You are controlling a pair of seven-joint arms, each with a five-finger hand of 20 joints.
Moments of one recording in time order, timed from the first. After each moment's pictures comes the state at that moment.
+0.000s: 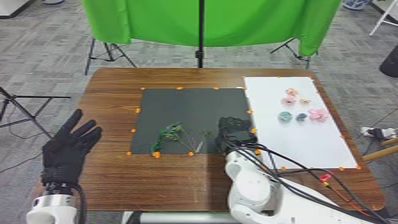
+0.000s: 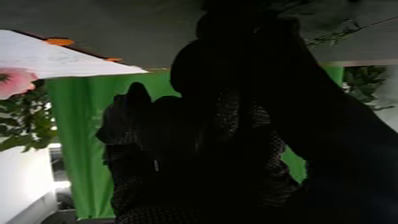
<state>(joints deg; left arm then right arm) 132.6 -60.5 -96.3 -123.4 35.3 14.5 21.8 -66.5 -54.2 22.1 -108.2 -137.0 2.6 62.2</state>
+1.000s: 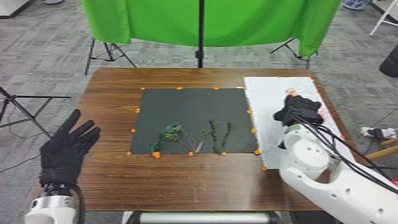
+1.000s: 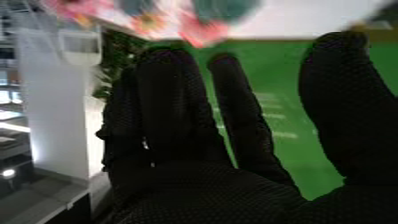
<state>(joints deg) 133.4 -59.8 -96.3 -123.9 34.8 15.3 23.0 -68.8 -39.0 37.6 -105.8 -129.3 3.6 62.9</state>
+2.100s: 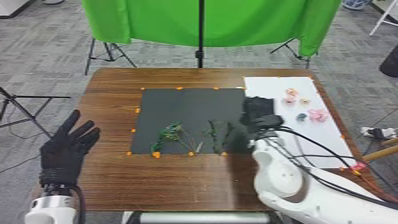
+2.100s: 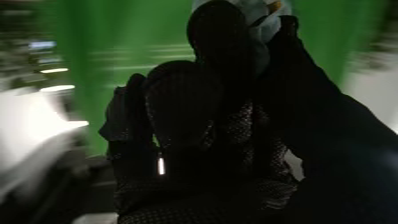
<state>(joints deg) 133.3 -60.6 -96.7 -123.9 35.1 15.2 22.1 -58.9 -45.1 18.1 -105.8 -141.8 19.6 54.1</state>
